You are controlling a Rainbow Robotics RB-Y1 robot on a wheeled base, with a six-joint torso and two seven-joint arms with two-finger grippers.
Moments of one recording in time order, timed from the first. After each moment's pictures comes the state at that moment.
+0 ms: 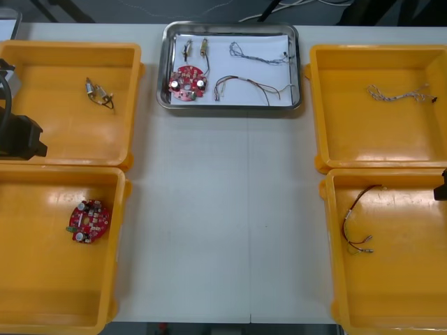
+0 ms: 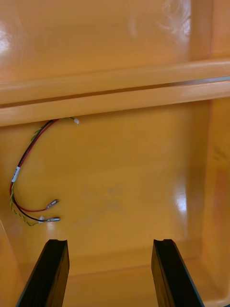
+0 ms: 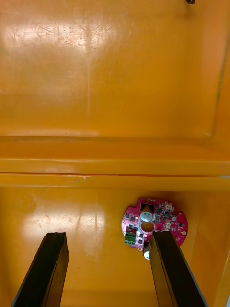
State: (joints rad) right arm -0.12 -0.87 -0.26 -2.26 -0.86 1.92 1.07; left arm -0.39 0.81 0.17 -2.05 0.78 1.91 -1.21
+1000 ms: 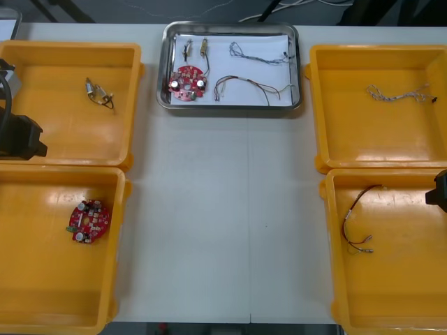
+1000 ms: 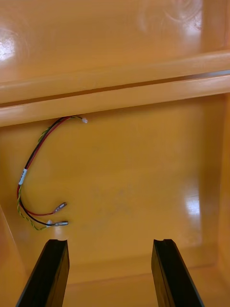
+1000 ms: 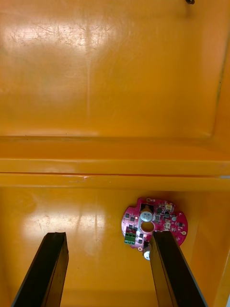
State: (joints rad) right arm -0.10 -0.78 -0.28 -2.28 -0.80 1.92 1.11; left arm -0.39 0.81 0.17 -2.05 0.78 1.91 -1.21
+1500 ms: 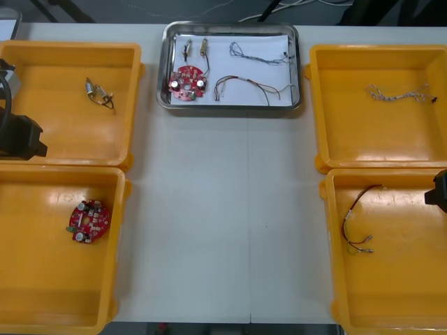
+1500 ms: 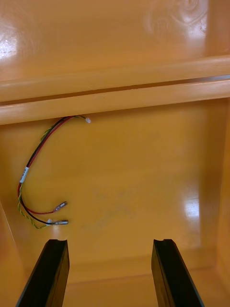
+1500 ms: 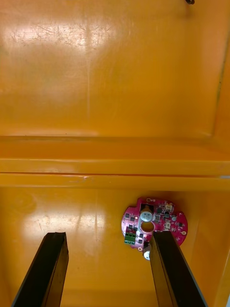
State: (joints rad) right arm -0.10 -0.78 -0.28 -2.28 -0.80 1.91 1.13; left arm -0.39 0.81 0.17 -2.05 0.78 1.91 -1.21
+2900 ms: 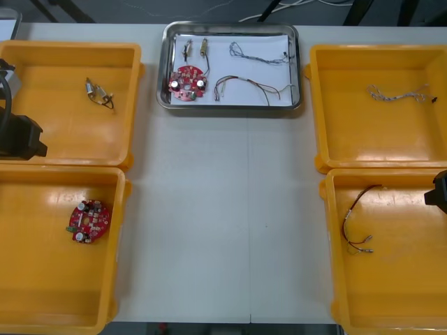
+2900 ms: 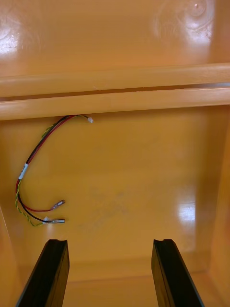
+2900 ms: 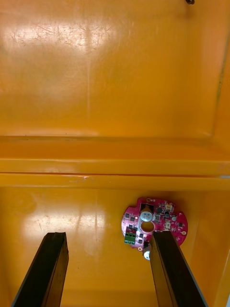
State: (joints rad) right arm -0.10 -0.78 -0.28 -2.28 -0.80 1.91 1.18; left arm -0.39 0.81 0.17 -2.05 0.78 1.91 -1.21
